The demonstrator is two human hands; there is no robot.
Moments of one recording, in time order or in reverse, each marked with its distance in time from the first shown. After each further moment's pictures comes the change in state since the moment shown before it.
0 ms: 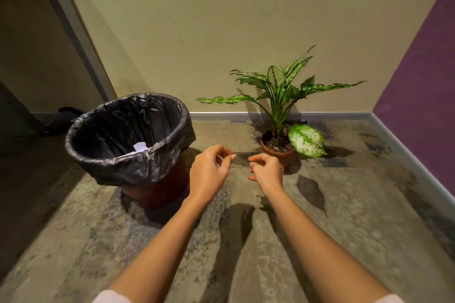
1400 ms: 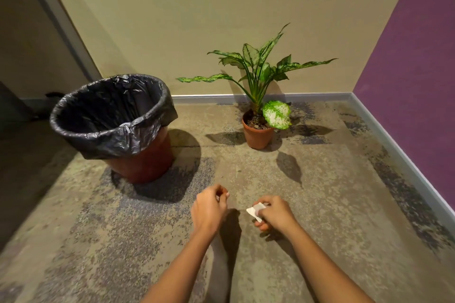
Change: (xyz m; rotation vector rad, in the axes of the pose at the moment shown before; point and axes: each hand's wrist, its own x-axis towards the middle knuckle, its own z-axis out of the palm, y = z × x) left_hand -0.140 -0.010 0.067 0.205 -0.175 -0.320; right_hand -0.080 0.129 -0.089 -0.180 -0.353 0.360
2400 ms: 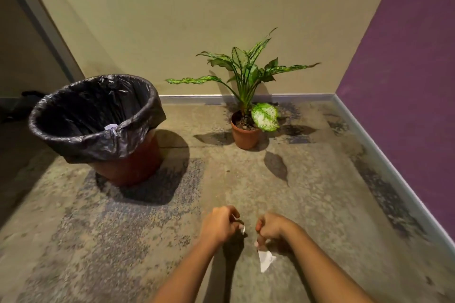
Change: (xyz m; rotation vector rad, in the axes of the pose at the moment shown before) left_hand -0.013 0.005 0.039 0.116 -0.572 0.144; right_hand -0.011 0.013 -0.027 -0.609 -0.277 0.132
